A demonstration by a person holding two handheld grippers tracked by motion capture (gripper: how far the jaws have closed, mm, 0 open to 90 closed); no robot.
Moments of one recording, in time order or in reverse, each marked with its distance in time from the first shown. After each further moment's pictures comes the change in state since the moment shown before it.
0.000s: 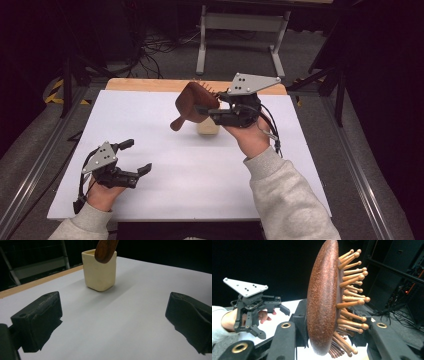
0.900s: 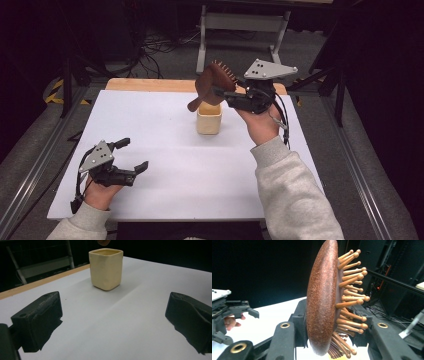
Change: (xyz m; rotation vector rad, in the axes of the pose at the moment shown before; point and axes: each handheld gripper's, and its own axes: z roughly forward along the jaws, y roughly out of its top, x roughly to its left) left arm 0.006 -0.001 -0.005 0.006 0.034 -0.002; right arm -0.036 -0.003 -0.017 -0.016 -0.177 0.044
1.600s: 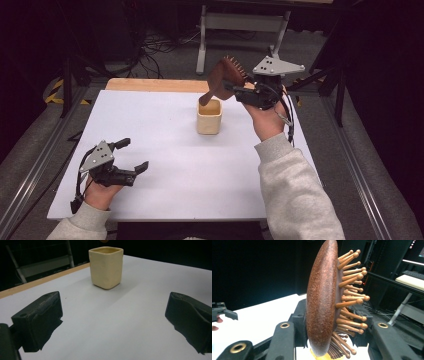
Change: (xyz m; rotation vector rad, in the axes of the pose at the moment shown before) left arm 0.001 -0.001 0.001 0.009 0.000 0.003; right arm -0.021 -0.008 -0.005 0.012 -0.099 0.031
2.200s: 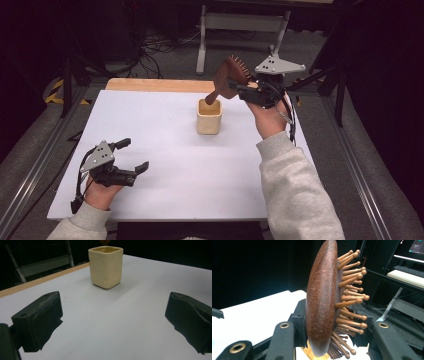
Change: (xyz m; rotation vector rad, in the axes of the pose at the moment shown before) left arm 0.000 0.000 0.001 0.002 -0.003 -0.004; right arm -0.012 -0.007 0.002 0.027 -0.050 0.011
